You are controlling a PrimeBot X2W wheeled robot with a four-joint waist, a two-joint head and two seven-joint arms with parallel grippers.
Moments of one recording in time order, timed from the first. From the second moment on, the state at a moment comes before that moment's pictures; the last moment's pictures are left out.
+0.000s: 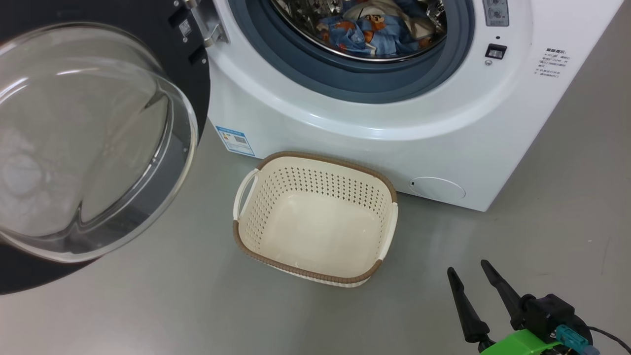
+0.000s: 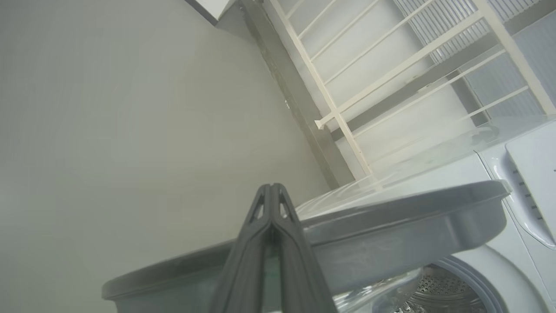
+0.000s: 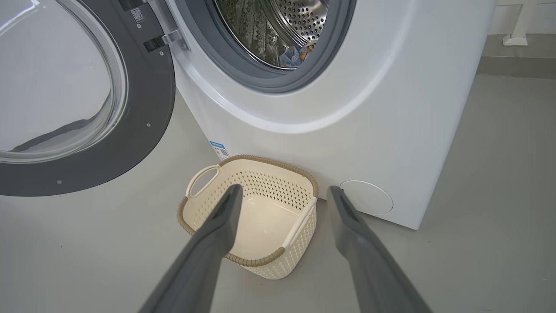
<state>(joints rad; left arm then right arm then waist) -0.63 0.76 0.28 0.79 -1.37 -0.13 0.50 -0.01 -0.10 0.08 0.22 0.22 0.13 -0.26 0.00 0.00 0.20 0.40</state>
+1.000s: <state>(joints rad) -0.54 0.75 0.19 0.63 -1.51 -0.13 0.85 -0.02 -0.12 0.07 0.22 0.21 0.13 -0.26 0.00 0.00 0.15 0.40</state>
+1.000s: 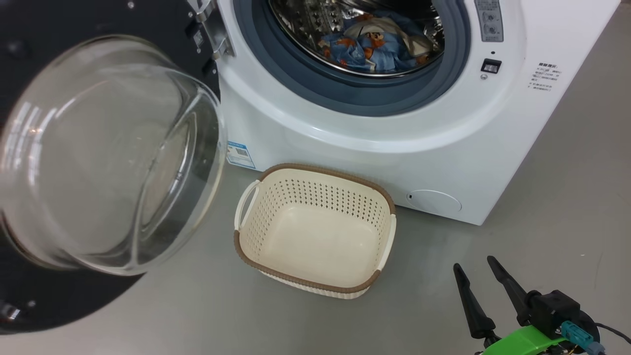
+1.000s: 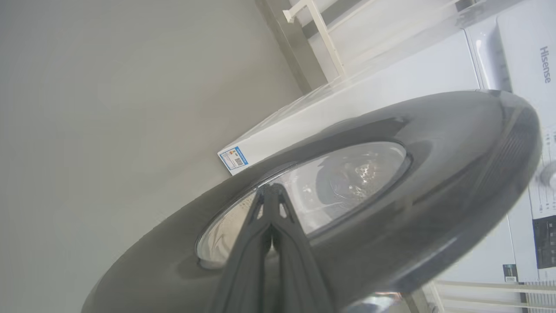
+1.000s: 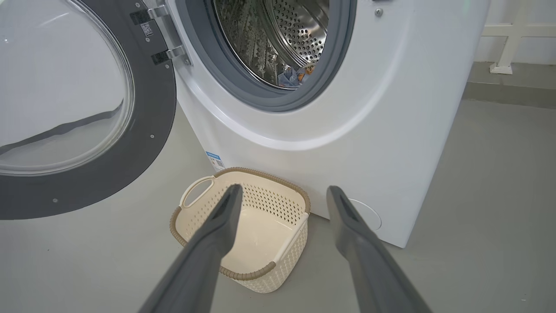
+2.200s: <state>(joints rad) -0.42 0.48 0.03 0.00 -1.64 -0.13 1.09 0.00 -0.07 0.04 0.21 0.21 0.13 -0.26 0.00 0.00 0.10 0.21</state>
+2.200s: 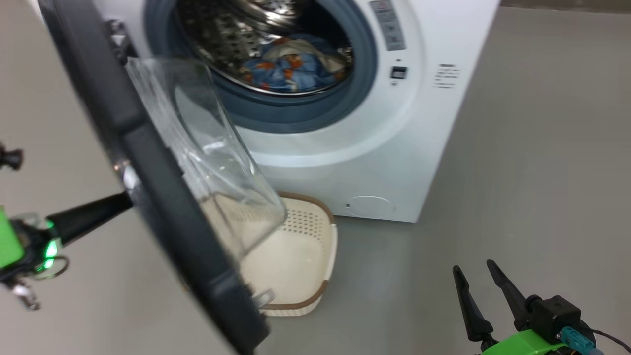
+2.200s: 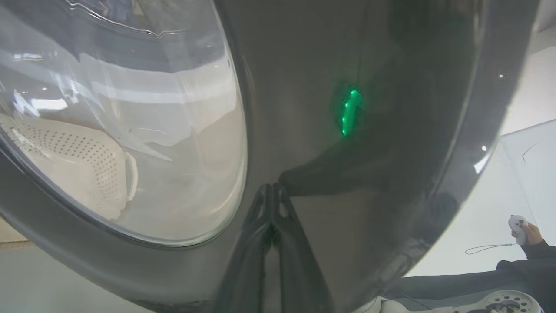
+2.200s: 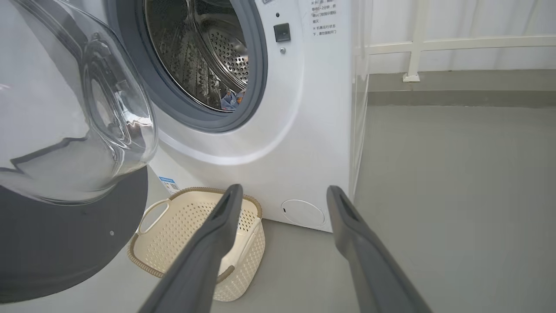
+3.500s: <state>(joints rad) -0.40 0.39 -0.04 0.11 -1.44 -0.13 0.73 0.00 -0.06 0.01 0.19 0.21 0.13 -0.26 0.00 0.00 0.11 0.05</state>
